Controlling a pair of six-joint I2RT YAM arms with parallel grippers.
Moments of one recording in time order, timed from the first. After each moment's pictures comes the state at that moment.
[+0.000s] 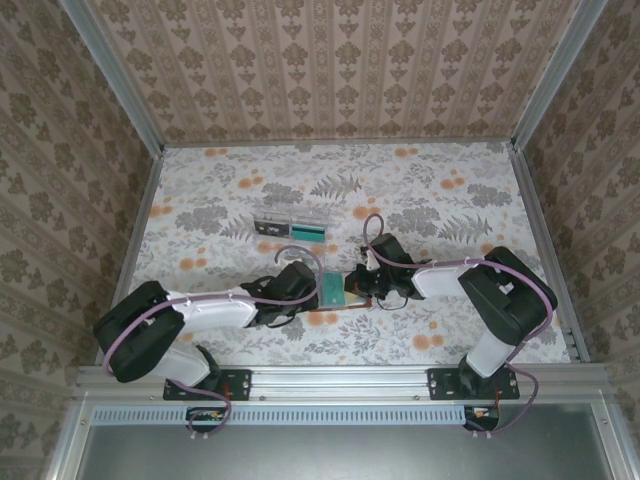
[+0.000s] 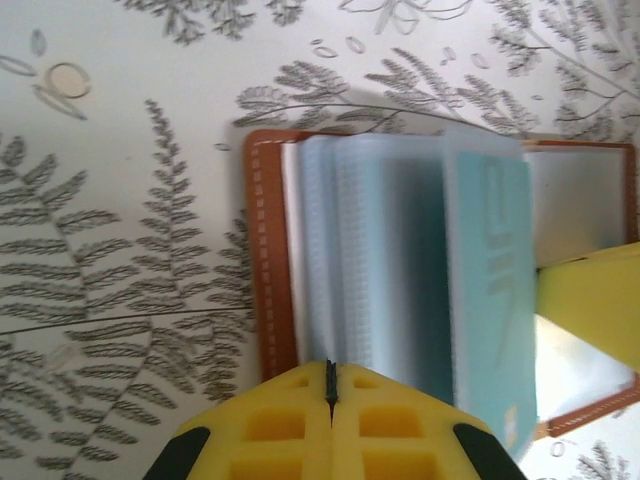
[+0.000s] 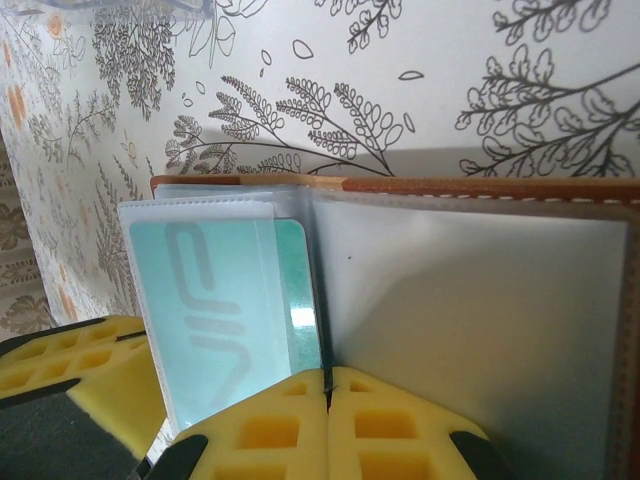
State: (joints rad) left arm -0.96 1.41 0.53 -0.04 -0.09 -0.97; right arm 0.59 1.67 0.63 0.15 -0.47 0.90
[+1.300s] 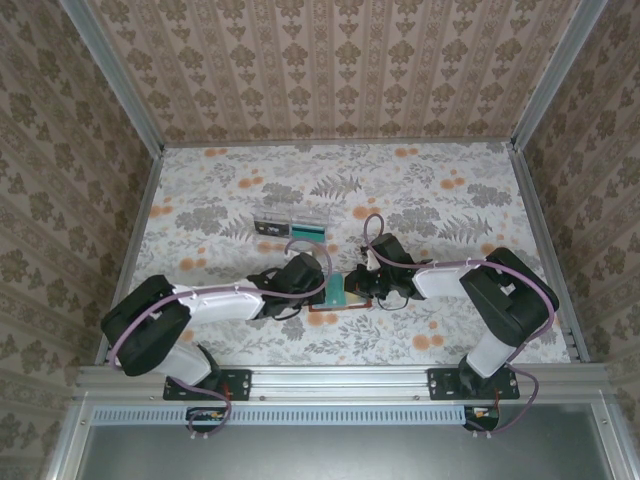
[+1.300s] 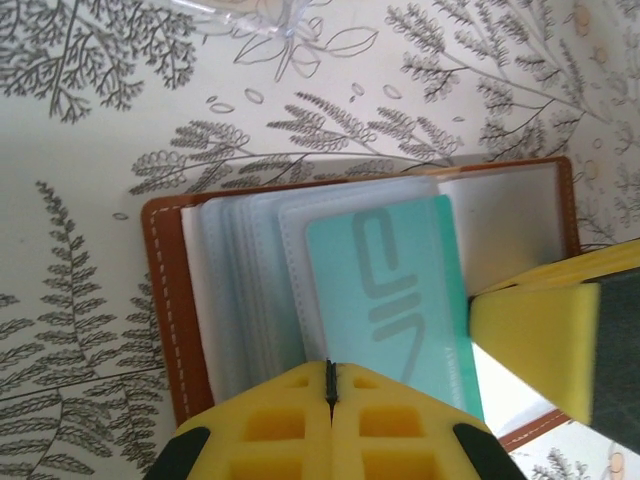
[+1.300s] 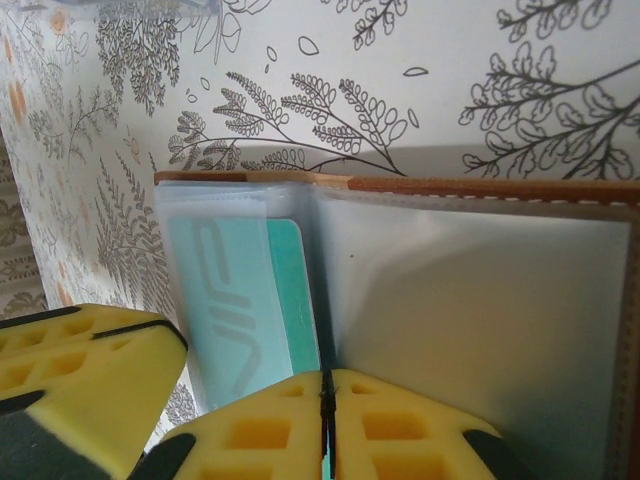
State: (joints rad) left arm -0.96 1.47 0.62 -0.06 -0.06 -0.89; right arm 0.59 1.66 0.63 0.14 -0.47 0.89
